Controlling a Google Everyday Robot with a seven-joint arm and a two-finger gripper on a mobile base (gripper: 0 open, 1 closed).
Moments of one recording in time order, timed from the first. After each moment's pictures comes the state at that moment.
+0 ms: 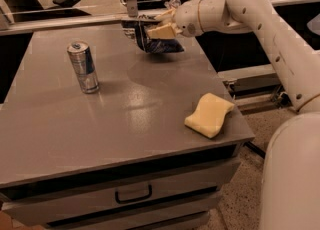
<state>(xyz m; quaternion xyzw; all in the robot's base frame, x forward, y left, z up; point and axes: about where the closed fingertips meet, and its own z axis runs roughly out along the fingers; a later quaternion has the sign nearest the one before) 0.749 0.006 0.928 -0.56 0.59 0.26 0.52</state>
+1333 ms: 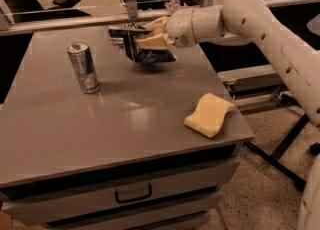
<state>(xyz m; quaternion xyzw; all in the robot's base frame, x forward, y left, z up) 0.696 0.038 0.926 -0.57 0.57 0.28 0.53</state>
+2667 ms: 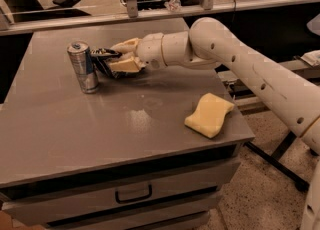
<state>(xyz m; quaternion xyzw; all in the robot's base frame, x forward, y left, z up) 0.658 0.116 0.882 -0.57 0.54 0.32 0.52</state>
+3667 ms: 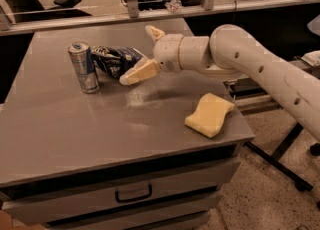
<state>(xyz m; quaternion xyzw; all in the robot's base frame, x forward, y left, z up) 0.653 0.069 0.901 -0.51 0.58 0.28 0.57</state>
